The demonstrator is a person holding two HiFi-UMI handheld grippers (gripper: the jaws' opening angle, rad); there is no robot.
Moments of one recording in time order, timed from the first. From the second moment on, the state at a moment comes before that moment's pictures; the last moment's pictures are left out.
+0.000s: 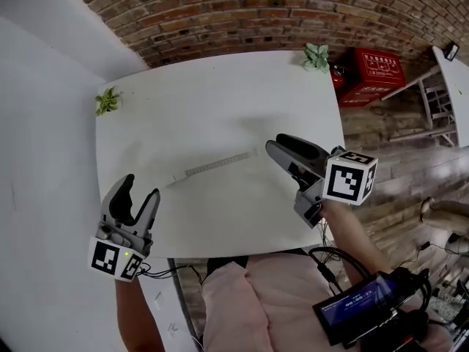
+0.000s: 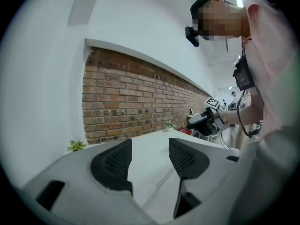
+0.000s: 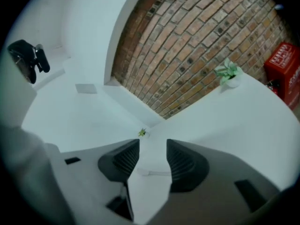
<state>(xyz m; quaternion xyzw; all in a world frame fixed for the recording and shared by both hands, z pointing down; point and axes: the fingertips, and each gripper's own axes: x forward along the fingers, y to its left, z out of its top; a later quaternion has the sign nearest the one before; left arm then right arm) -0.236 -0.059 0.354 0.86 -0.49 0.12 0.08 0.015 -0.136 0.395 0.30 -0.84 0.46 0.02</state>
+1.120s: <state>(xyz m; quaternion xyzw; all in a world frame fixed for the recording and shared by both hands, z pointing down) -0.220 -0.053 0.216 0.69 -0.72 0.03 -0.05 -0.002 -0.115 0.239 0.37 -0.93 0.03 0.02</state>
